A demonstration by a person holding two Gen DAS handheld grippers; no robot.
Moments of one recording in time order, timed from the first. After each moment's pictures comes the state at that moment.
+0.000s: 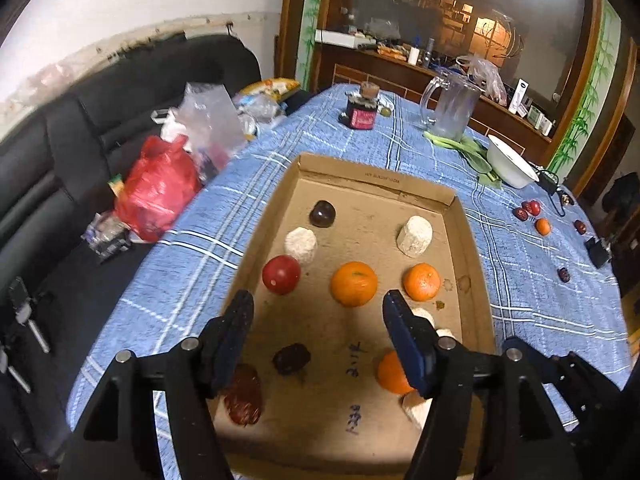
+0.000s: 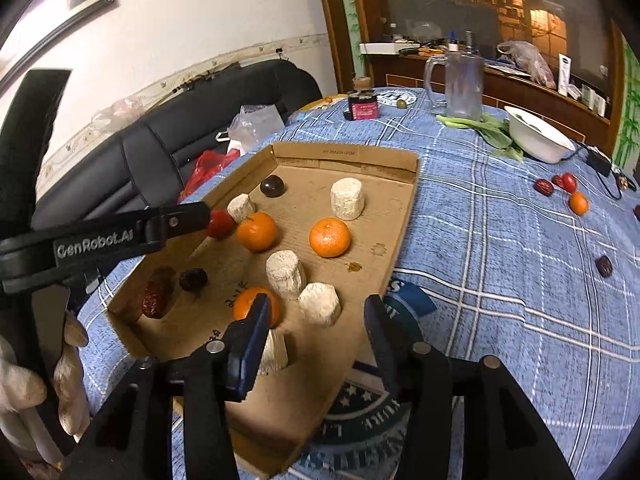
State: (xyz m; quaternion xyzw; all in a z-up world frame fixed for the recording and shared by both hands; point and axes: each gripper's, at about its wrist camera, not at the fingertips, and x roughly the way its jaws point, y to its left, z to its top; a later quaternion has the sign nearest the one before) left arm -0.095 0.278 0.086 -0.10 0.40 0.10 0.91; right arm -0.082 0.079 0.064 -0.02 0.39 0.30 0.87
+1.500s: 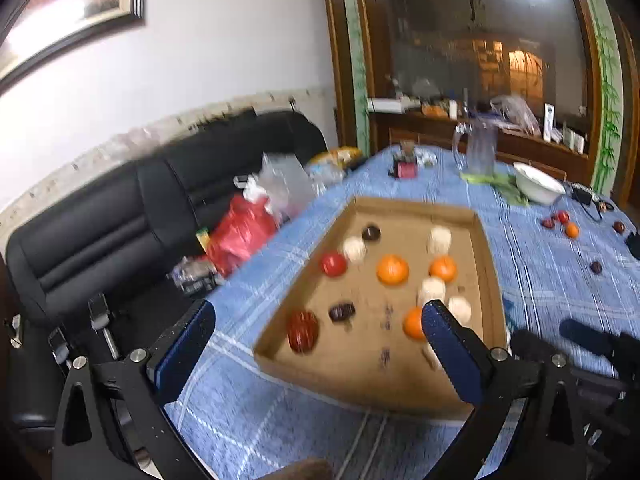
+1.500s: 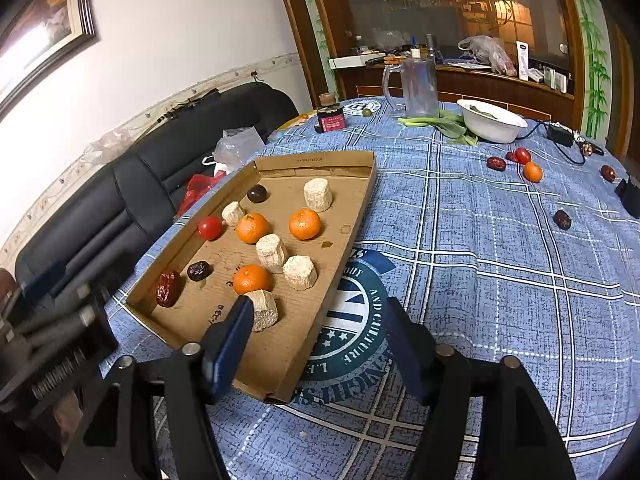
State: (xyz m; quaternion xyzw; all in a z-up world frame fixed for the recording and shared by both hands) left arm -0.201 0.218 0.103 -0.02 0.29 0.24 0.93; right arm -0.123 0.038 0.076 0.03 0.38 0.26 0.89
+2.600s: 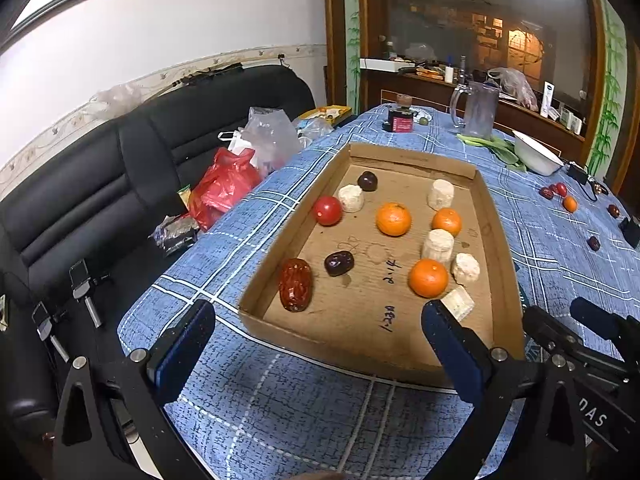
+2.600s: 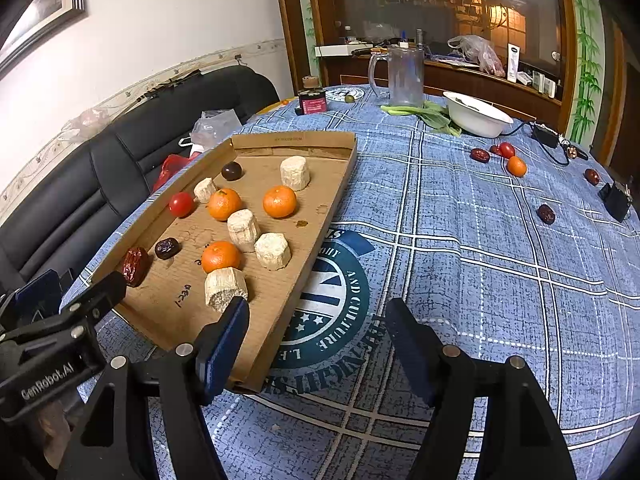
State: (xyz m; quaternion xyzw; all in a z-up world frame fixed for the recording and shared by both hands) left arm -0.194 0.241 0.073 -0.06 0.35 0.21 0.91; right arm -0.122 0.041 0.061 -0.01 0.39 0.22 0.89
